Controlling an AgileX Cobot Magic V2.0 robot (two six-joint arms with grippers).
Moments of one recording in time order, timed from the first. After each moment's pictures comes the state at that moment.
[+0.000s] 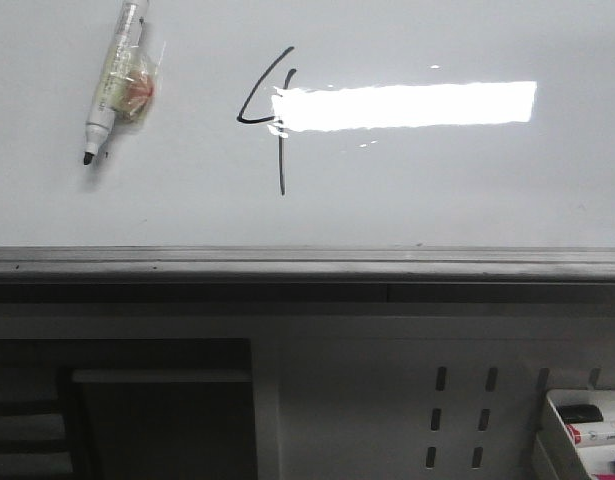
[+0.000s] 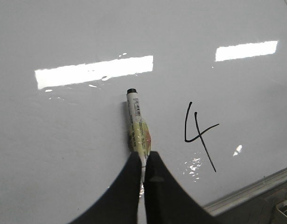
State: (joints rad) left arm -0.63 0.34 -0.28 -1.35 -0.13 1.32; right arm 0.07 0.40 -0.45 1.09 0.44 -1.13
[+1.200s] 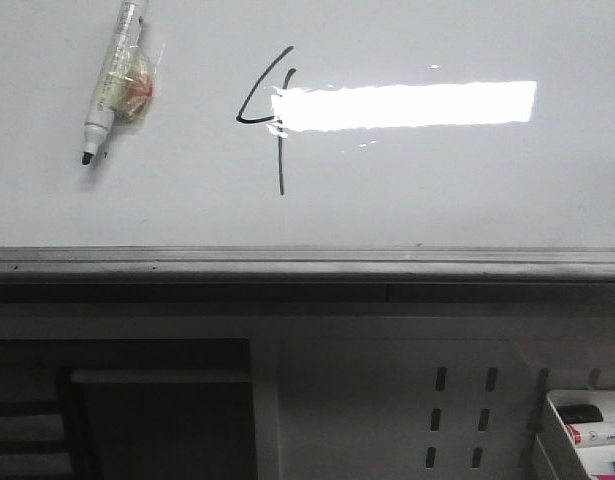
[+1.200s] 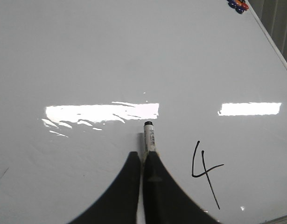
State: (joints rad) left arm -0.63 0.05 -0.19 -1.40 -0.18 1.32; right arm 0.07 0.03 -0.16 1.20 0.30 -1.15
